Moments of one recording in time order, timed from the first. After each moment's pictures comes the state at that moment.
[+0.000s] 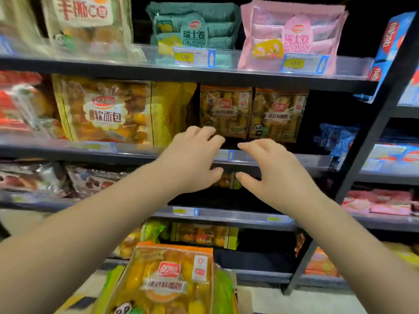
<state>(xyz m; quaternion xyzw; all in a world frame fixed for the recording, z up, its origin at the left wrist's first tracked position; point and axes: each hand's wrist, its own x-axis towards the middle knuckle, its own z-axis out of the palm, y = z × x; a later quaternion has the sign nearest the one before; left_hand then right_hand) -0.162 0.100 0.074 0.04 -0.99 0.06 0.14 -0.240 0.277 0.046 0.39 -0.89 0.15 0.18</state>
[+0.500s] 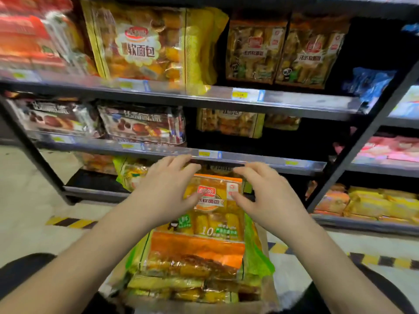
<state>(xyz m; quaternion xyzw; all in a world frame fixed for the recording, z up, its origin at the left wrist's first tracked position) 0.008 0.064 -0.066 0.10 -0.99 -0.01 0.03 -0.108 0.267 -0.089 0.40 -0.90 0.15 0.08</state>
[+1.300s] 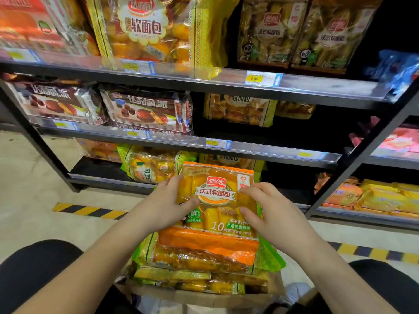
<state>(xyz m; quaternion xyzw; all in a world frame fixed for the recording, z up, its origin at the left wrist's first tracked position) 0.017 0.031 -0.139 0.25 -0.91 -0.32 -0.08 -0.100 0.269 -0.142 0.39 -0.91 0.16 -0.03</state>
